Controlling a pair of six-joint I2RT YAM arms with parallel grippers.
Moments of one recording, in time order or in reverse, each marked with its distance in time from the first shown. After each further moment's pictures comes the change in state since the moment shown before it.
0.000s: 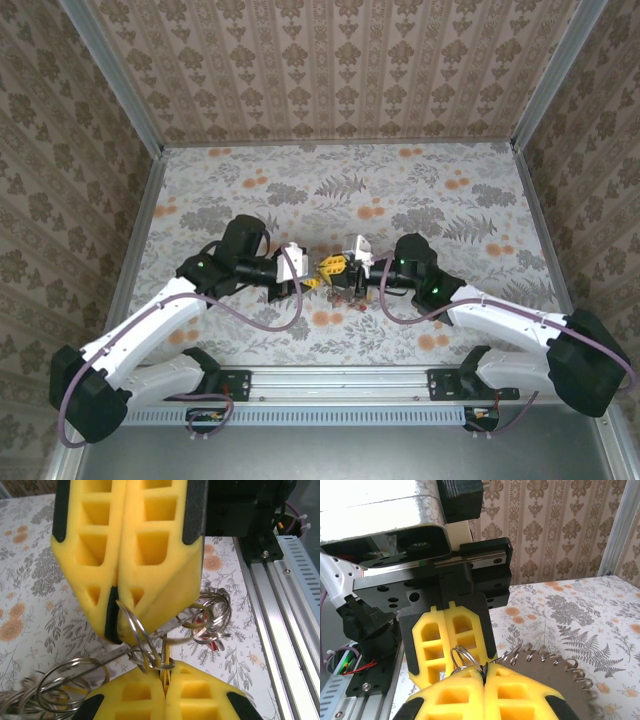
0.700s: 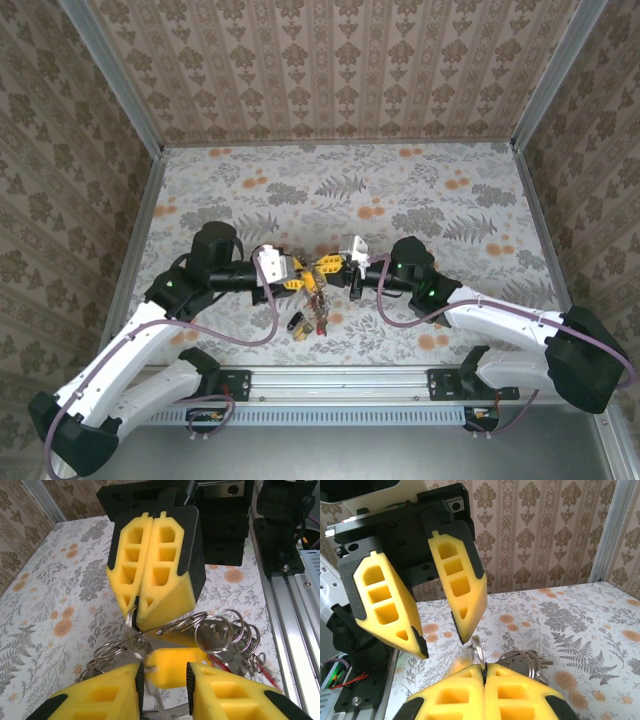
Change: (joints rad) left arm 0.056 -0.216 -0.011 -0.047 -0.037 -0.035; right arm 0.030 0.008 -0.002 0.043 0.075 0.010
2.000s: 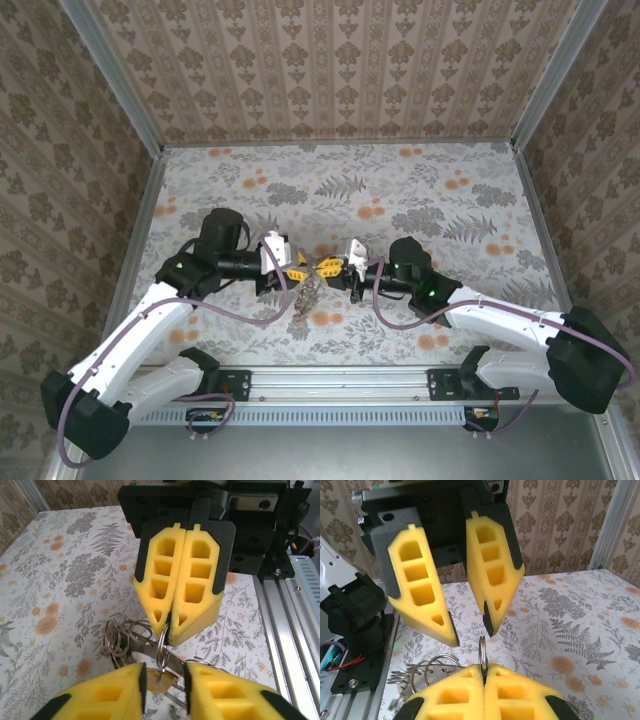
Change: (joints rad) left arm 0.055 0.136 0.058 -0.016 0.094 0.018; right arm 0.014 -0.004 0.006 -0.080 0.010 -0.053
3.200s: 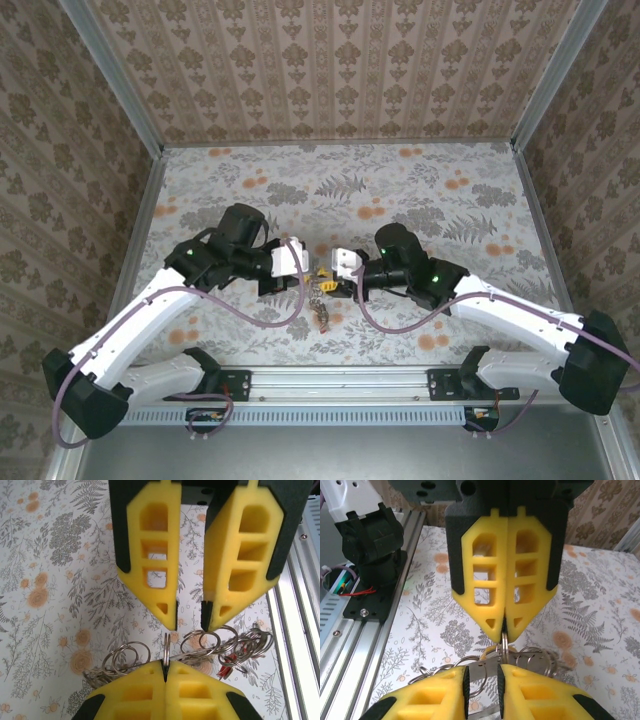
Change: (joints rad) left arm -0.124 0.102 0.171 -0.246 -0.226 0.115; right arm 0.019 -0.012 0.225 -0.550 -0.022 -0.353
